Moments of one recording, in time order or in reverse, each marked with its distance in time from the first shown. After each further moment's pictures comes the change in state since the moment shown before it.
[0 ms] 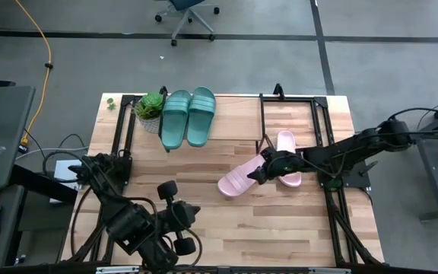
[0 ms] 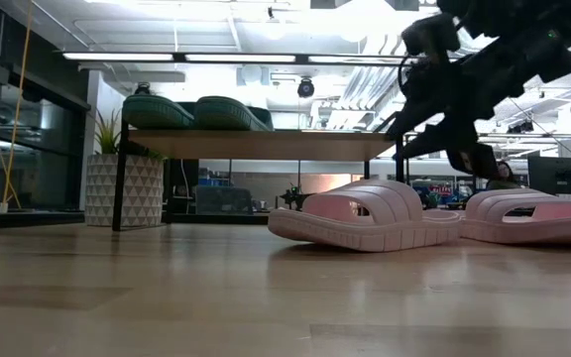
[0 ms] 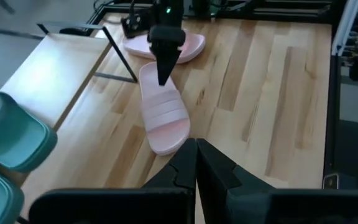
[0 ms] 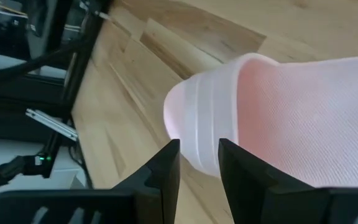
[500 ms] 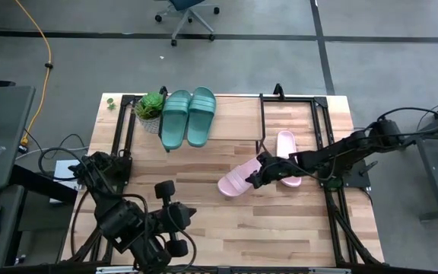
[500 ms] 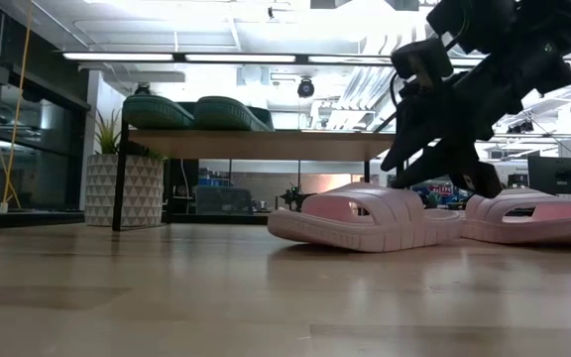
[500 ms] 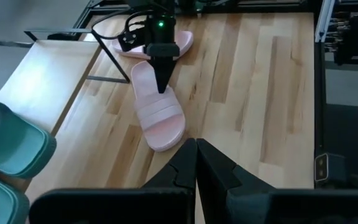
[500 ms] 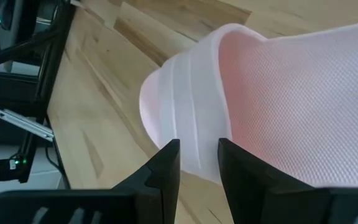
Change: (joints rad) left arm -0.021 -0.027 0.000 0.000 0.038 0.073; right arm 0.037 0.111 0.010 0.027 0.028 0.047
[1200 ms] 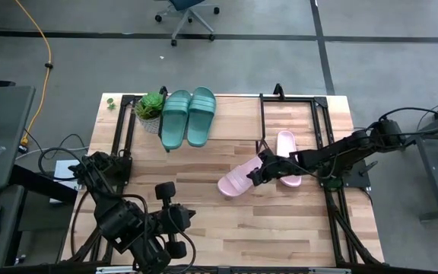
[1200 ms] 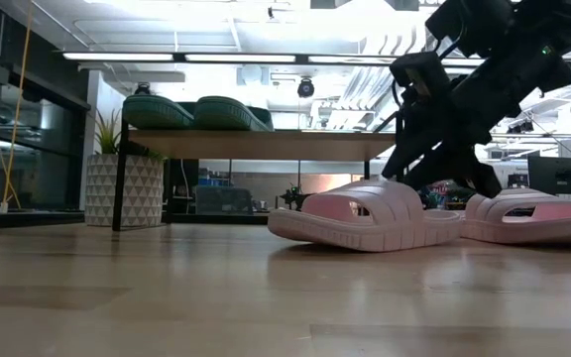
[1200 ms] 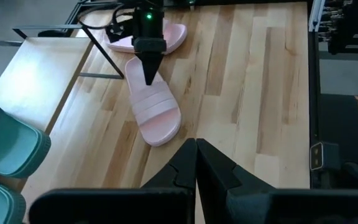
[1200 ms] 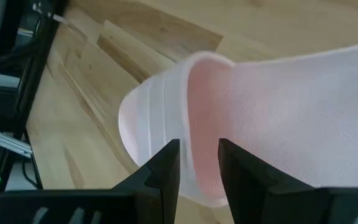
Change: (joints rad) left arm -0.005 0.000 0.000 0.000 0.032 0.023; right arm -0.029 -0.026 0.000 -0.056 0.067 -0.027
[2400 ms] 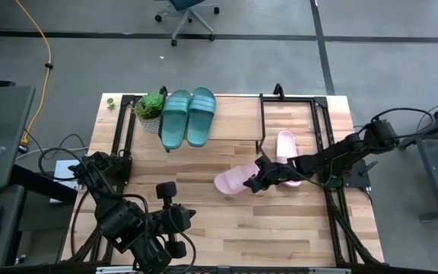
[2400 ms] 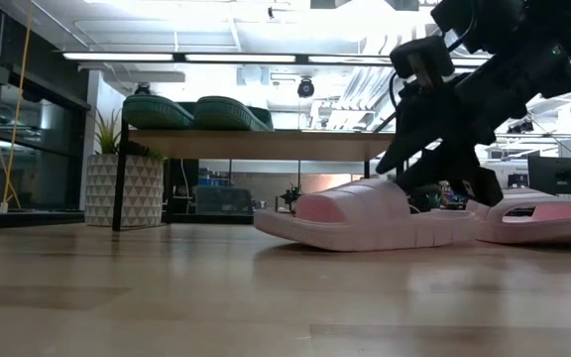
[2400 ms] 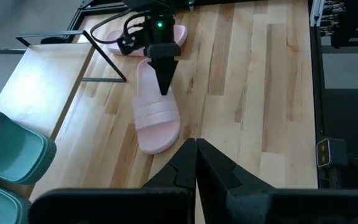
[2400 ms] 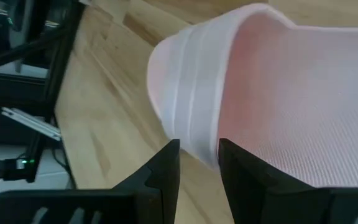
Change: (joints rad) left arm 0.001 0.001 0.000 0.000 -0.004 0.045; right arm 0.080 0.095 0.002 0.162 -0.019 0.063
